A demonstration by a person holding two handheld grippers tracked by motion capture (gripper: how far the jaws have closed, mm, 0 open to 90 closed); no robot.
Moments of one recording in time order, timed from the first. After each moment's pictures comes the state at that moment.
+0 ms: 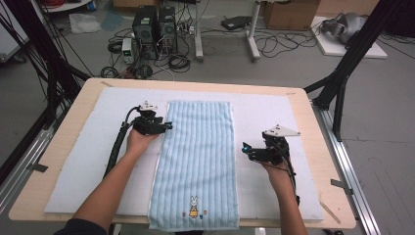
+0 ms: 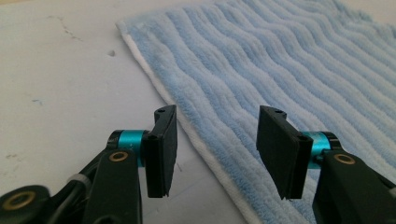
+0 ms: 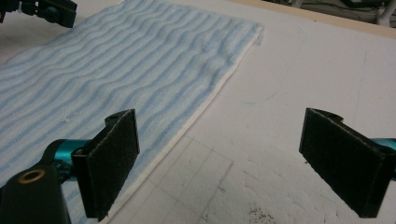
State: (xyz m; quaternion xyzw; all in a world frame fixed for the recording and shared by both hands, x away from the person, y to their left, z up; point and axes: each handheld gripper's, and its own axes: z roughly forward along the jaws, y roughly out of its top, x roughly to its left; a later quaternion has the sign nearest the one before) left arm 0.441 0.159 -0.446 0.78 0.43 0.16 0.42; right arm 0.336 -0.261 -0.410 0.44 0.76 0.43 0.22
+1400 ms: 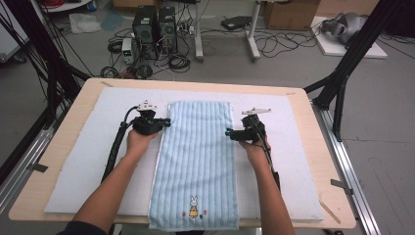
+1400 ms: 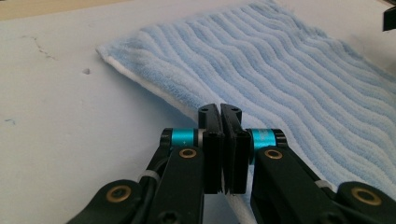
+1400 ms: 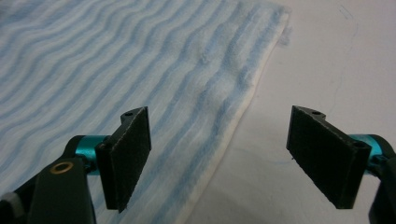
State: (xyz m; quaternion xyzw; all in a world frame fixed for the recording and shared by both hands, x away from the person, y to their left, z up) left arm 0.437 0.162 -0.435 0.77 0.41 0.14 0.47; right arm 0.423 -0.209 -0.428 0.48 0.77 0.38 0.18
